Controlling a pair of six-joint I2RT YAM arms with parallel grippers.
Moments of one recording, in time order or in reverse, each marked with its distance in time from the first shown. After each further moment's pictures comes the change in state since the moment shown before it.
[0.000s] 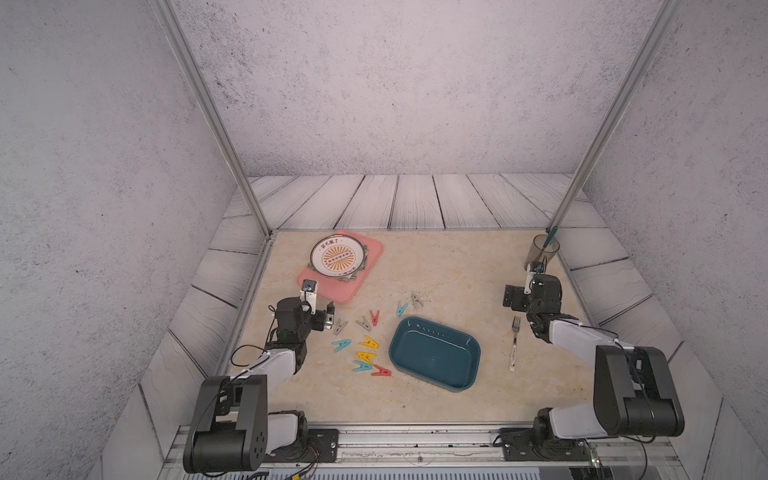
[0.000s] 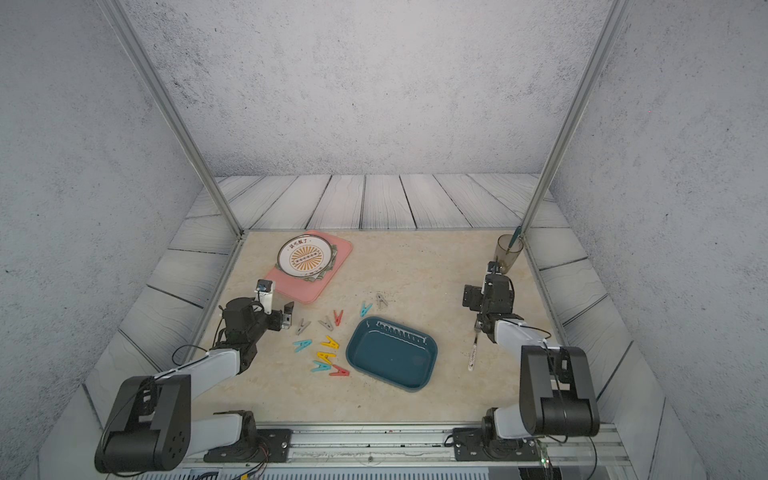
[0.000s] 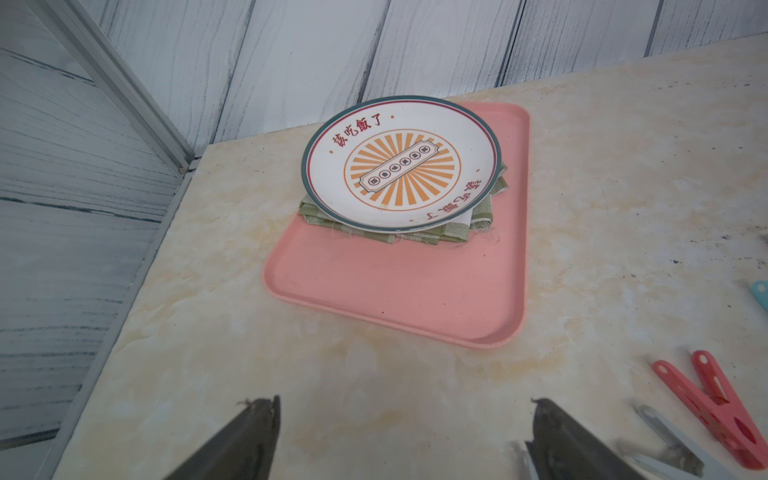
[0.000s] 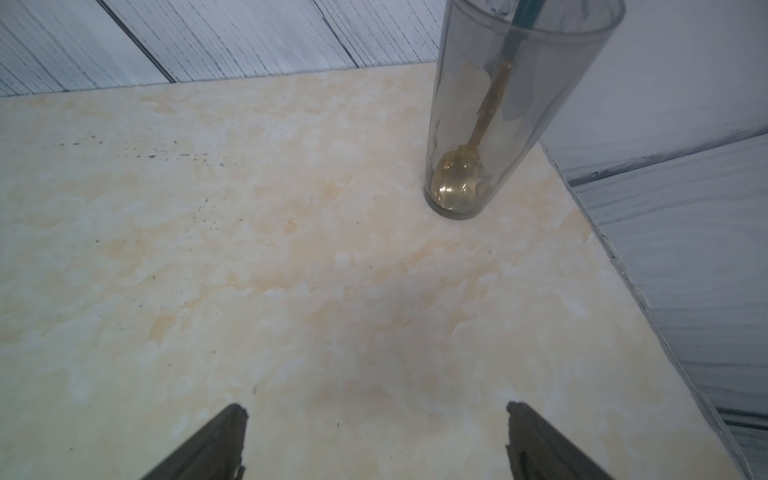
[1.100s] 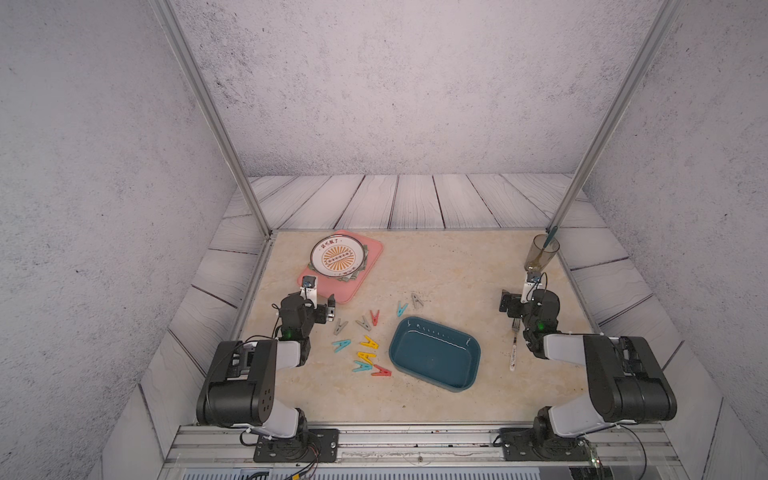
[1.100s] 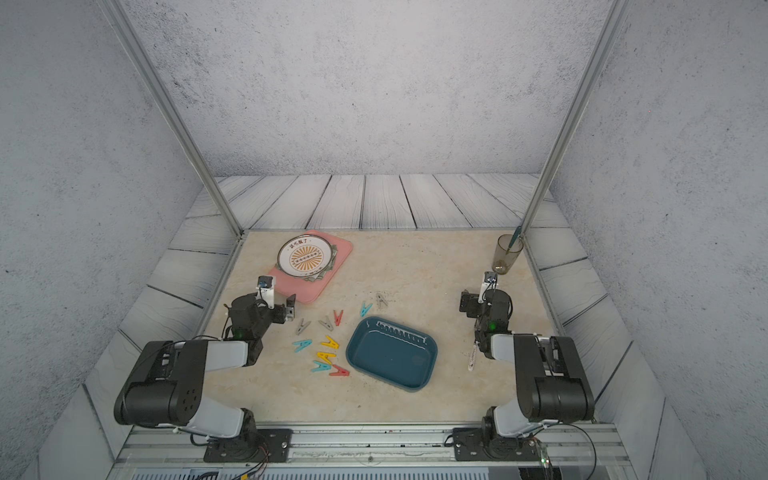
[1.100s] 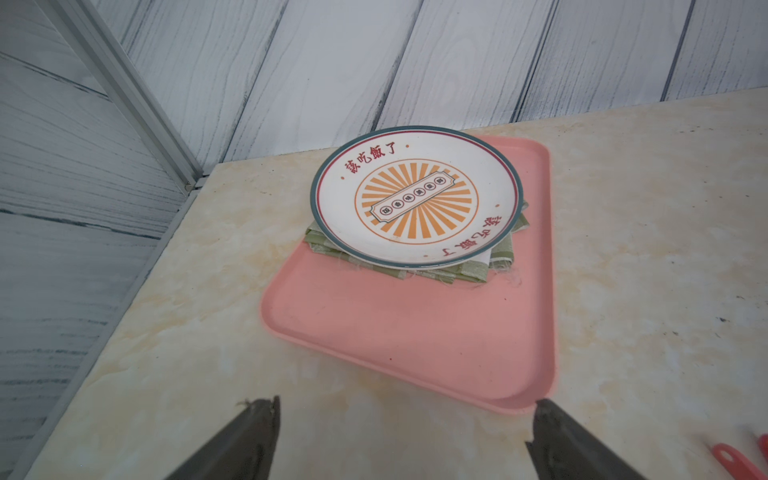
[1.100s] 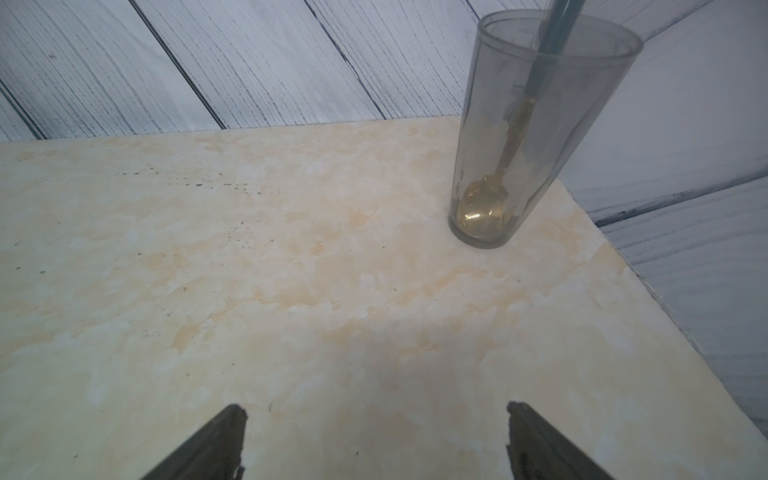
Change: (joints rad) left arm -0.001 0.204 0.011 0.282 -0.032 -0.056; right arm -0.003 0.052 -0.192 0.417 -0.065 -0.041
